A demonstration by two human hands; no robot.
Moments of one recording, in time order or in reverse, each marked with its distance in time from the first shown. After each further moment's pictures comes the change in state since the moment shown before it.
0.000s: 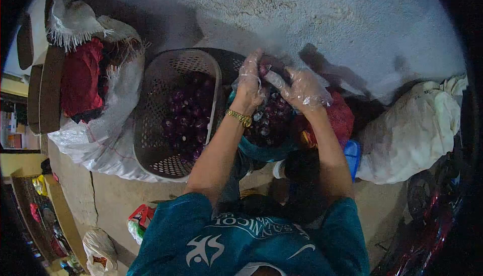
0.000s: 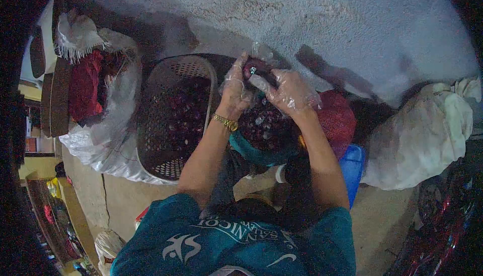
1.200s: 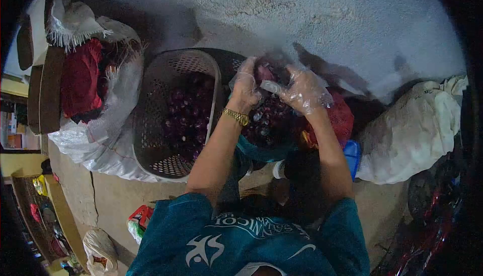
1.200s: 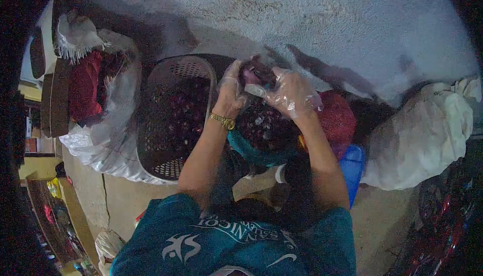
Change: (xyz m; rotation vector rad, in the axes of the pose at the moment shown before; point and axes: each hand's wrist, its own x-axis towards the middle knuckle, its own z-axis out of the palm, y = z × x) left_hand -0.014 0.014 0.006 -0.034 -0.086 -0.080; right_hand -0.004 -0.003 -0.002 -0.169 0.012 0.004
